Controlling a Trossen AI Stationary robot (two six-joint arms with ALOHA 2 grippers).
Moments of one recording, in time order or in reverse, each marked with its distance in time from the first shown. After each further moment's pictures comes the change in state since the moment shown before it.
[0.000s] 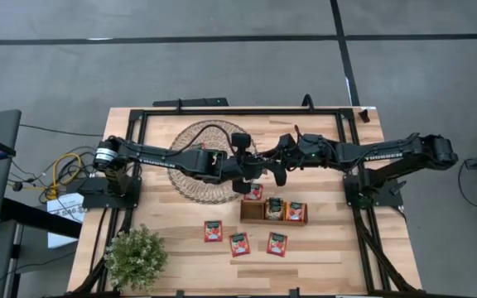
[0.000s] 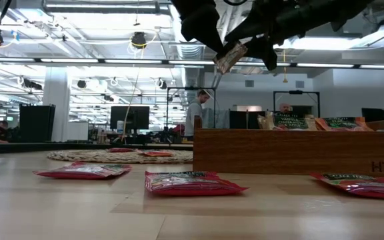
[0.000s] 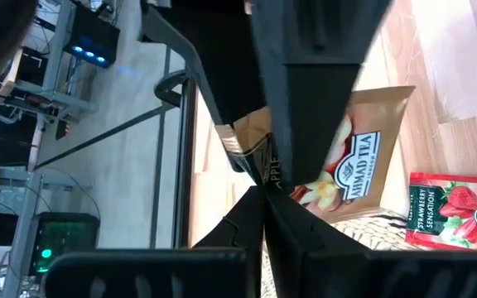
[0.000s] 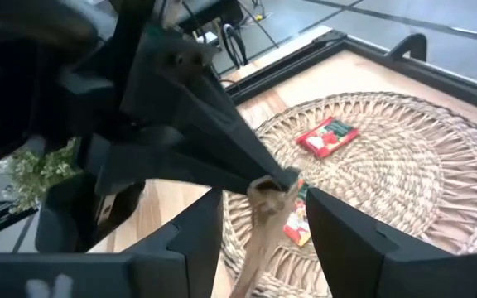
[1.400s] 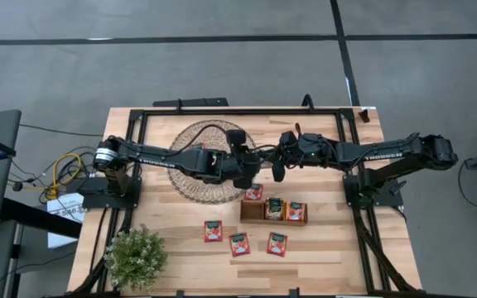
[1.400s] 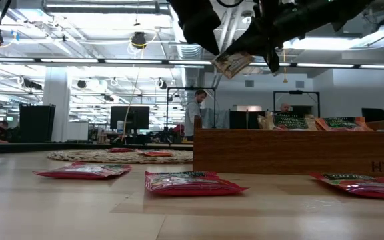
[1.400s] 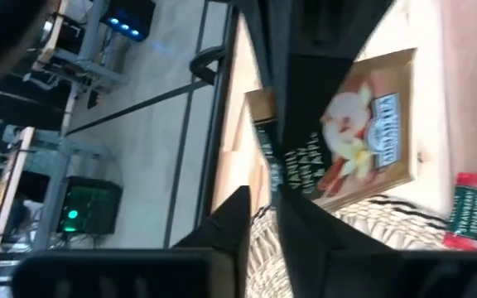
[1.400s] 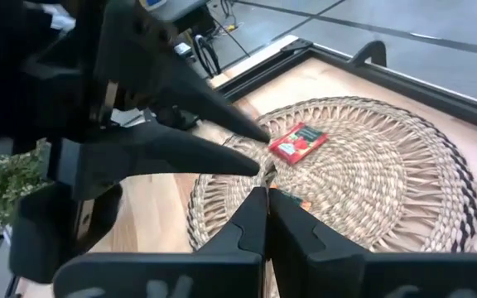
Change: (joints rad) left arm 0.000 -0.001 0.000 -0.019 -0.123 -0.074; right arm -0.005 0.000 -0.002 -0.010 0.087 0.027
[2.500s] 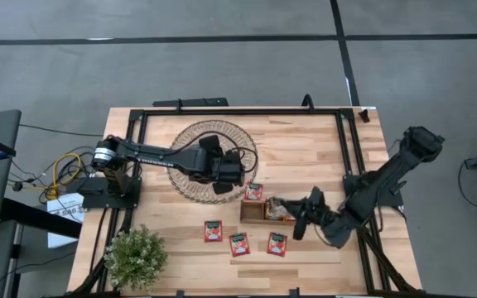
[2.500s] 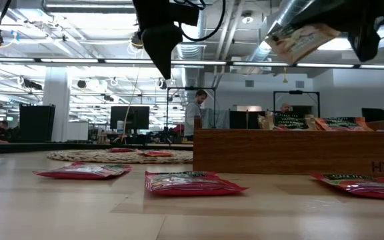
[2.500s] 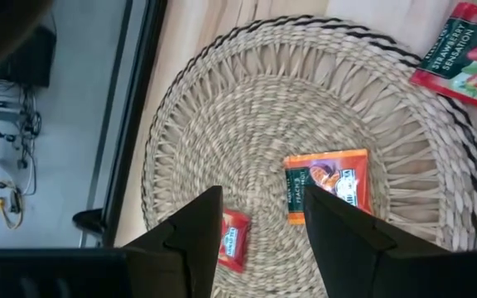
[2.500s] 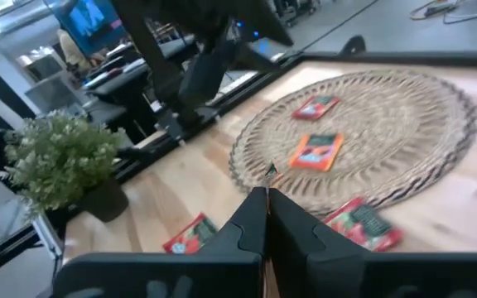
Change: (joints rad) left arm 0.002 -0.011 0.001 -0.576 0.107 -0.579; right arm 0.846 0.122 -0.094 0.022 0.998 0.480
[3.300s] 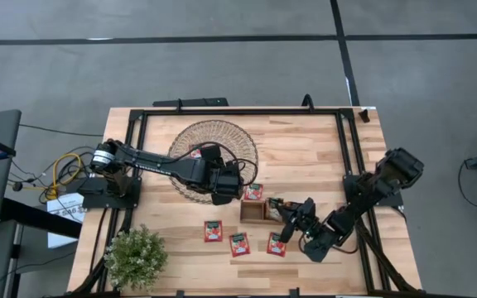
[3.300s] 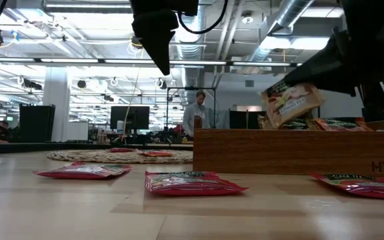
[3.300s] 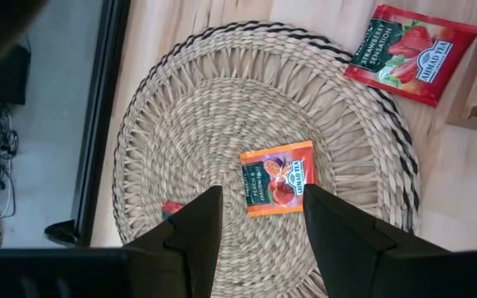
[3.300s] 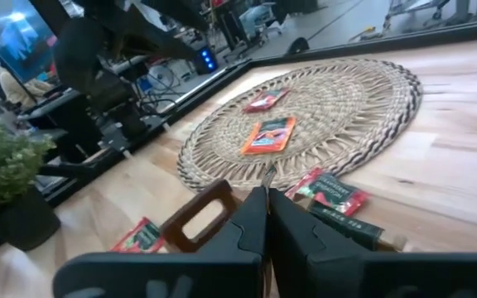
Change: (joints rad) left arm -0.082 0.000 -0.001 -0.001 0.043 -0.027; right arm 0.006 0.373 0.001 0.143 0.181 0.254
